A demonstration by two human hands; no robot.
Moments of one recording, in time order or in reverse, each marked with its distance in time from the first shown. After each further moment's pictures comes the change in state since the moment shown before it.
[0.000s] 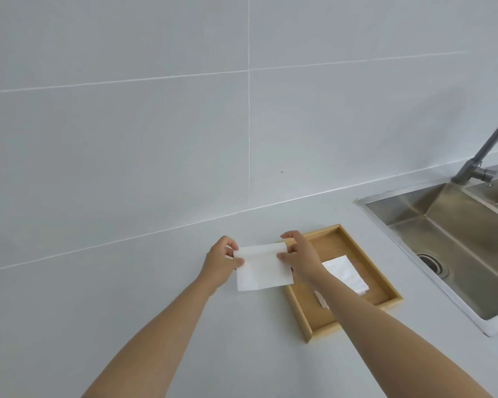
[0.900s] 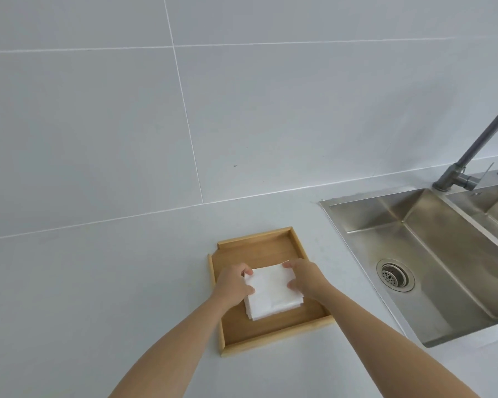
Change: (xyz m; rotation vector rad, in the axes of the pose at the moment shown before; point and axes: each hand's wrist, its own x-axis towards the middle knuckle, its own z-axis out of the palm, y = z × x) left_hand 0.023 0.025 0.189 0.347 -0.078 -0.076; right_hand 0.041 0.104 -0.143 -0.503 -0.221 0.106
